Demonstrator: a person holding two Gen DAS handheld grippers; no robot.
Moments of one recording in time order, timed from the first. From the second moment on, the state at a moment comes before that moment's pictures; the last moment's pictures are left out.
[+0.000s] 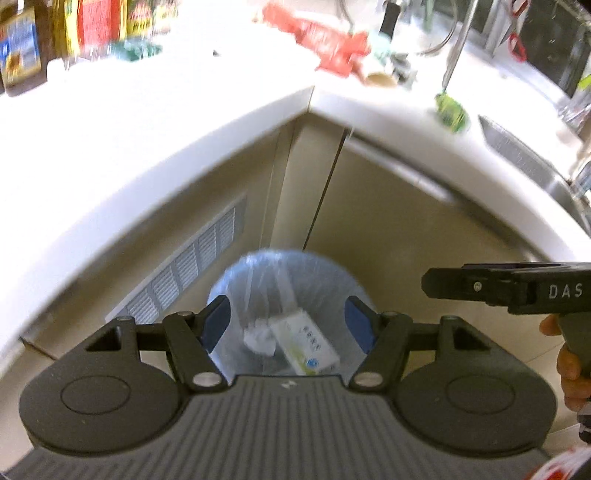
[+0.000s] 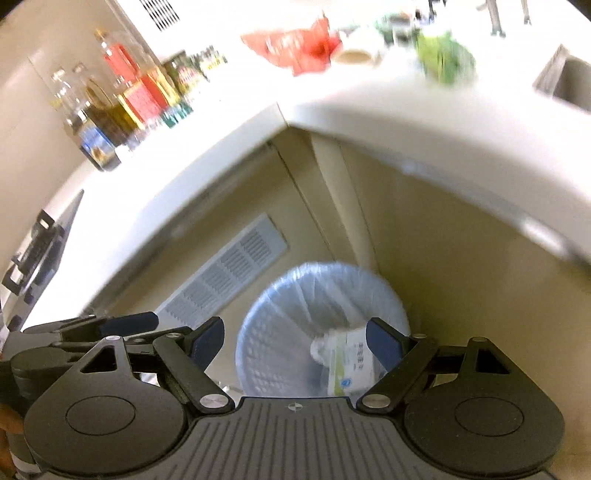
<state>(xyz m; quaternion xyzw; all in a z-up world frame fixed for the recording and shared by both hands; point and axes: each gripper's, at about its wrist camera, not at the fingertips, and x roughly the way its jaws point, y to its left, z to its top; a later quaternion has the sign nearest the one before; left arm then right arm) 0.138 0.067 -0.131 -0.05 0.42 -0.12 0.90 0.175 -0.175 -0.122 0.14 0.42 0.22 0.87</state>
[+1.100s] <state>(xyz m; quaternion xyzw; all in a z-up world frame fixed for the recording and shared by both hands) 0.172 0.056 -0.048 -0.07 0.33 -0.02 0.94 0.270 -0.261 -0.045 0.08 0.28 0.15 0.95</state>
